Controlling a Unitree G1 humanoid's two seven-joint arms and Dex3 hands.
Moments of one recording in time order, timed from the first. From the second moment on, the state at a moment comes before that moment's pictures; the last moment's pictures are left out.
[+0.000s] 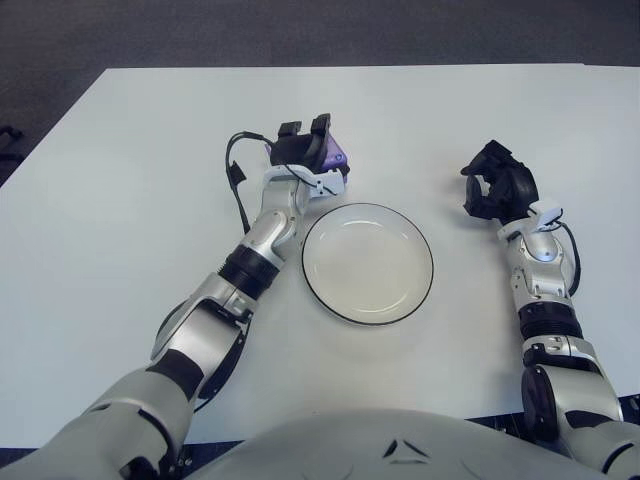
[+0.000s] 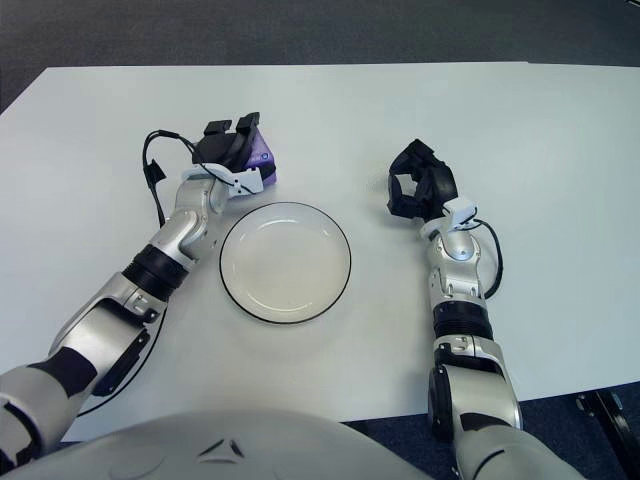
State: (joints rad) left arm -0.68 0.14 -0.46 0.36 0.94 0.41 -0.09; right arm -0.35 -0.26 -0.19 0.55 0.14 -0.42 0.22
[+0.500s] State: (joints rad) left arm -0.73 0.15 -0.46 0.46 0.92 0.39 -0.06; right arm -0.34 -0.26 -0.19 0.53 0.14 -0.42 0.22
